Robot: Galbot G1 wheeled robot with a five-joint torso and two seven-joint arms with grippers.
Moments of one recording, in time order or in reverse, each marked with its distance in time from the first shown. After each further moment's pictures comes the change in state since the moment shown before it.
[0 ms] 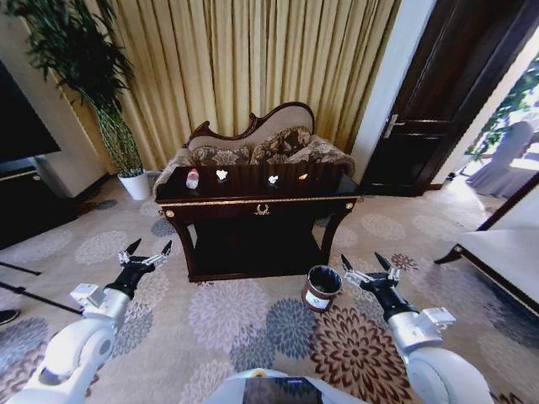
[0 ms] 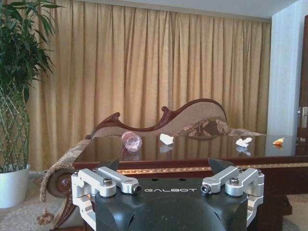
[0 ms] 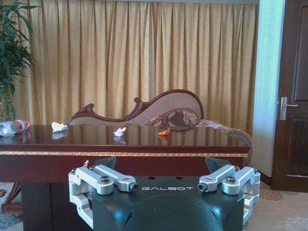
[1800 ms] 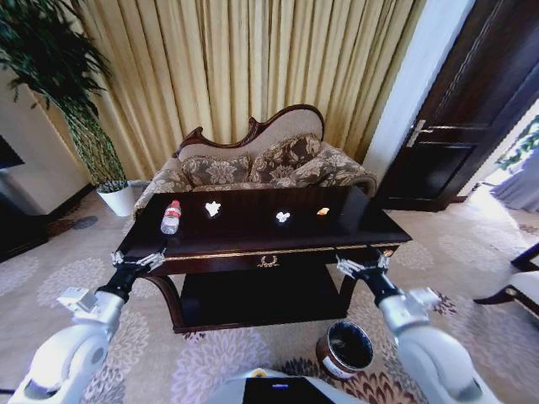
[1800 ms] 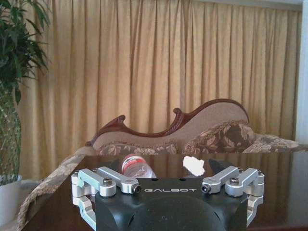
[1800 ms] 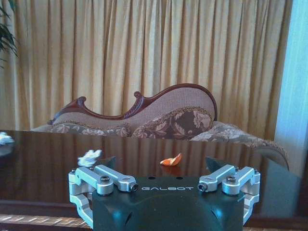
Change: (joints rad) left arm 0.100 -0.050 -0.079 -0.111 -0.001 0.018 -0.035; right arm 0.256 -0.273 -0.094 -0.121 0.143 -0.116 0.149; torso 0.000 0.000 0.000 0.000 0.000
